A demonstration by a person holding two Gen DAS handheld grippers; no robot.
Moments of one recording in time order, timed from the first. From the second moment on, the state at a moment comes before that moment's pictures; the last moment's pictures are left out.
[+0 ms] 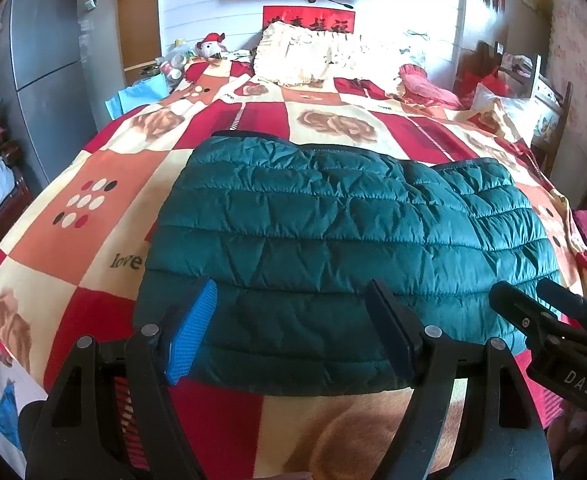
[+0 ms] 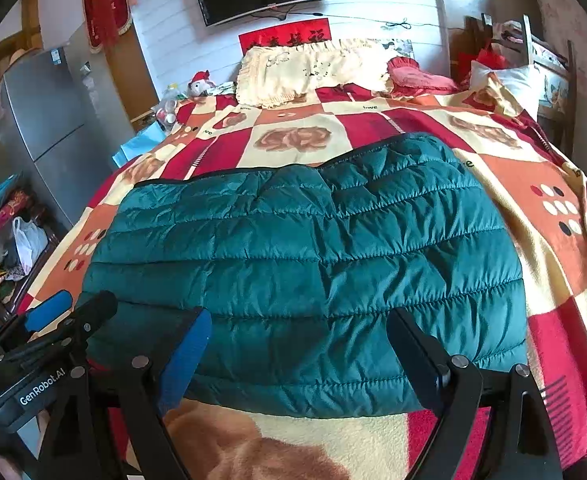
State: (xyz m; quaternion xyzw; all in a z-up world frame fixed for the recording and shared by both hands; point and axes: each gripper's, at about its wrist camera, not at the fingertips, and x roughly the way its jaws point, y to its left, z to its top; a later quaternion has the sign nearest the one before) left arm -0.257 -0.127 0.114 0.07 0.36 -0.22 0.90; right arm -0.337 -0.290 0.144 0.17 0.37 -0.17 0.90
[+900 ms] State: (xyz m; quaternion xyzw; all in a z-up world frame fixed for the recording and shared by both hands) left arm -0.248 -0.141 0.106 0.08 0.37 -0.22 0.90; right arm -0.326 -0.295 0.135 0.18 0.38 -0.17 0.89
